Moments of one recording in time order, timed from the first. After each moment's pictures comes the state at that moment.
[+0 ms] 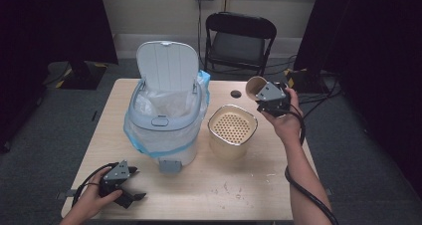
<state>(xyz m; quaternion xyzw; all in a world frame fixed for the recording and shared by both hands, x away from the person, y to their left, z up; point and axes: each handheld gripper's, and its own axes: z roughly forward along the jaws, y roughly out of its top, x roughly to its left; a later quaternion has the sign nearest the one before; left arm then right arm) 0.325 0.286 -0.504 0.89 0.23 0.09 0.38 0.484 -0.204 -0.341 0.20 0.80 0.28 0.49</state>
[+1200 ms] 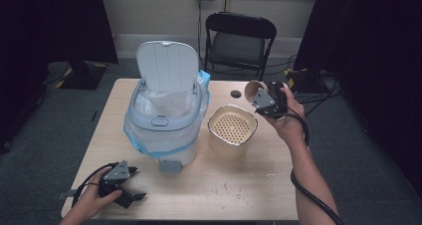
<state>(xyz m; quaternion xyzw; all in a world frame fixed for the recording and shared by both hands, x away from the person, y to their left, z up) 0.325 0.286 -0.504 0.89 0.23 0.09 0.38 0.472 -0.194 -0.335 0.10 0.82 0.18 0.53</state>
